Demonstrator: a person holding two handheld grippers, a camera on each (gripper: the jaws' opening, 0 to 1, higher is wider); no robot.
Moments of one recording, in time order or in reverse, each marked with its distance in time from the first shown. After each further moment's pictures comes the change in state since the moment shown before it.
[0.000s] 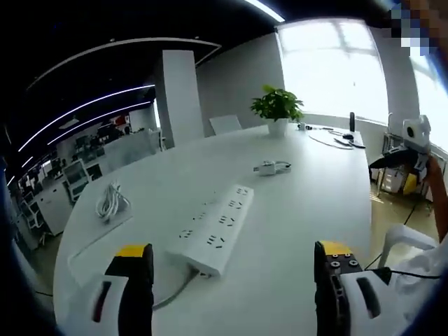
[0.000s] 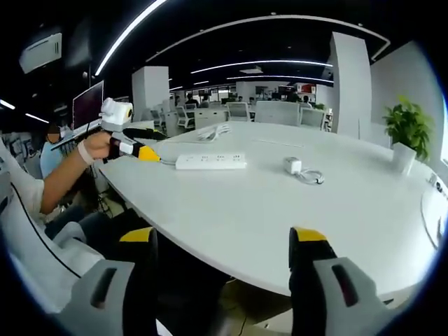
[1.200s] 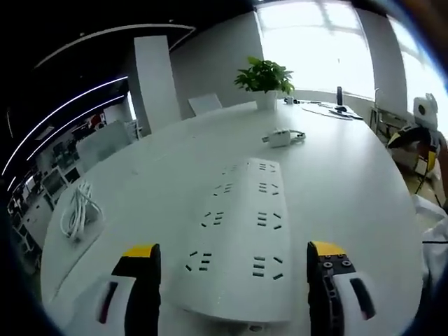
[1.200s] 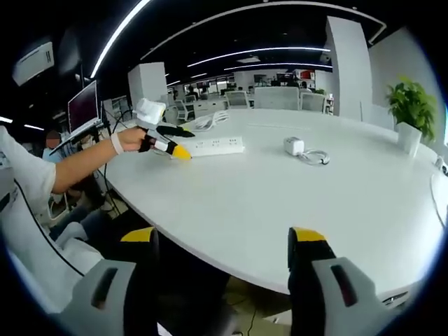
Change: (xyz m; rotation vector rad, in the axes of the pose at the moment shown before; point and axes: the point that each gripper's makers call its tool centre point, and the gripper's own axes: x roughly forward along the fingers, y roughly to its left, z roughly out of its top) left arm 0.101 0.035 -0.021 0.115 0.121 -0.129; right arm 0.026 -0.011 -0.026 0.068 0.060 0.030
